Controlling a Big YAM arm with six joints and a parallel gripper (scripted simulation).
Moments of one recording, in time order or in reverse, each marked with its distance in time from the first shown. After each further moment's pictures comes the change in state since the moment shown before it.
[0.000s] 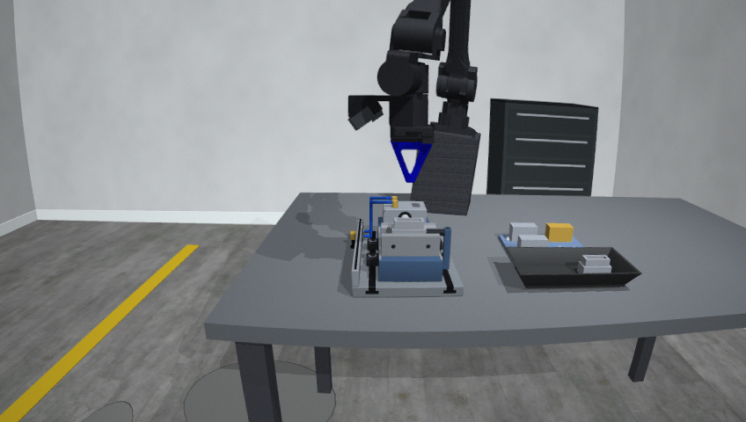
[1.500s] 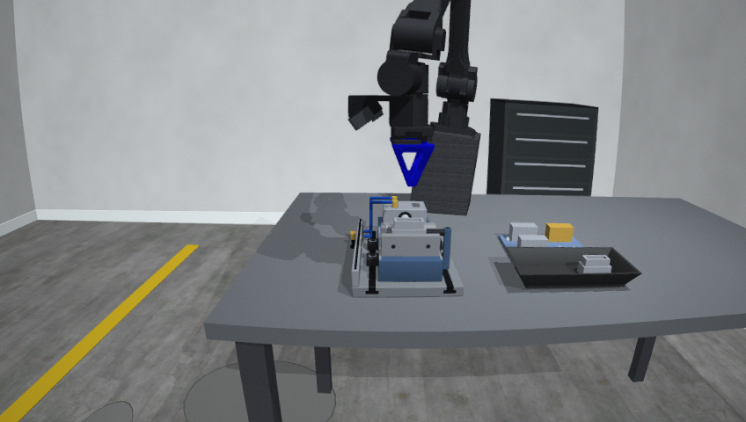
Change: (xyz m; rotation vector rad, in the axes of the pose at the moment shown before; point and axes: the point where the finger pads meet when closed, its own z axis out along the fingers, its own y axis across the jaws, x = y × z) arm 0.000 0.000 0.000 0.000 0.000 0.000
